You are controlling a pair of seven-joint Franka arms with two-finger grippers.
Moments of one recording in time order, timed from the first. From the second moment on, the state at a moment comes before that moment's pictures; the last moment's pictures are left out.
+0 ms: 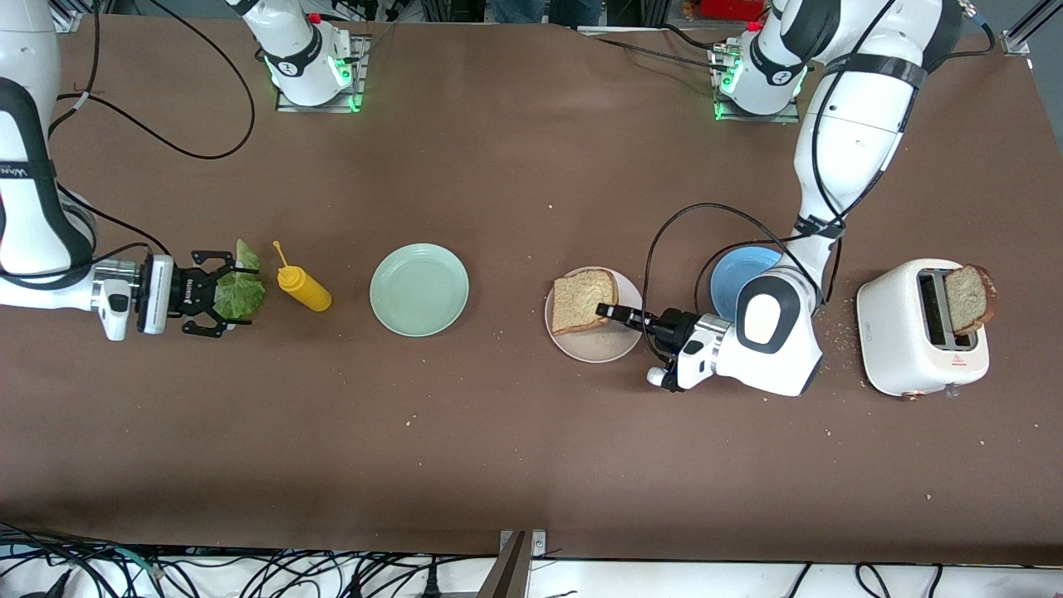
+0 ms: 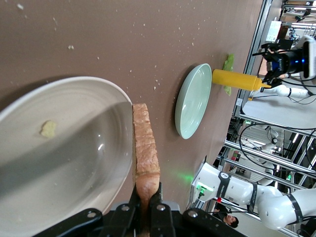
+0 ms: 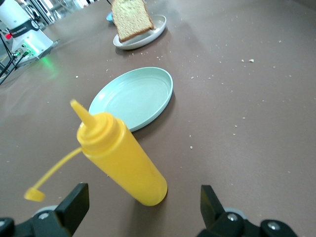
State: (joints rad) left arm -0.20 0.89 -0.05 -1.37 -1.05 1.73 0.43; right arm -0.34 0.58 0.06 -1.83 0.84 1.82 -2.03
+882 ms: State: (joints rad) left arm -0.20 0.87 0.00 -1.36 -1.03 1.76 0.43; right arm -0.37 0.67 0.06 -1.92 0.96 1.78 -2.30
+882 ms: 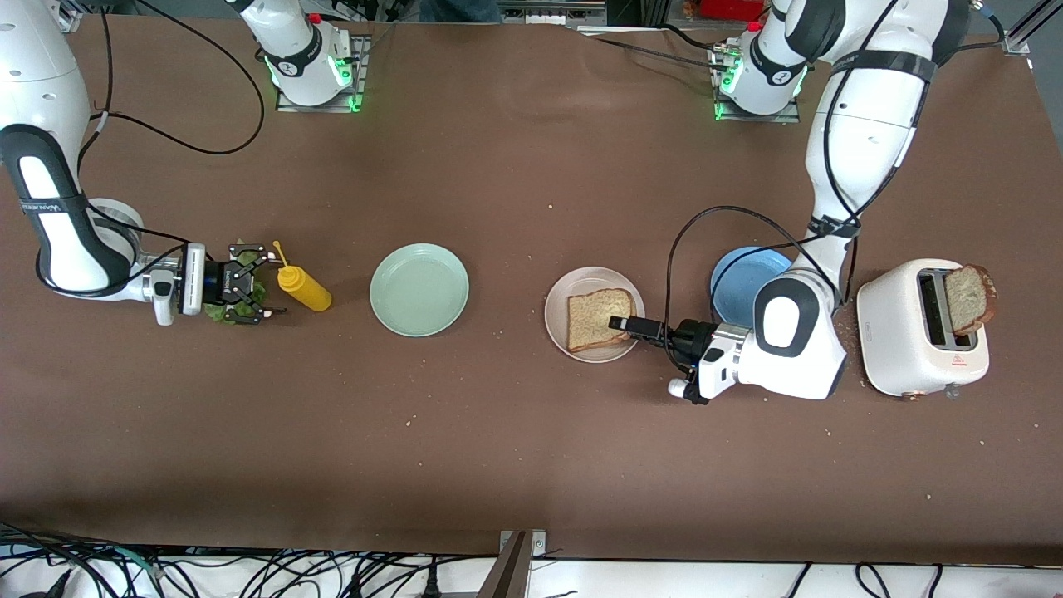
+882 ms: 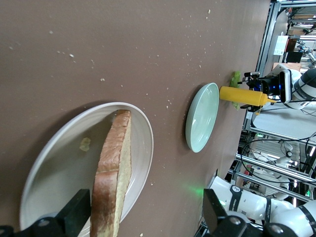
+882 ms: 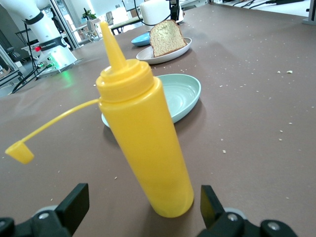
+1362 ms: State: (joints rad) left arm -0.19 0.78 0.07 -1.35 -0.89 1.76 0.28; right arm -0.36 0.69 0.08 -1.94 1.05 1.77 -2.33
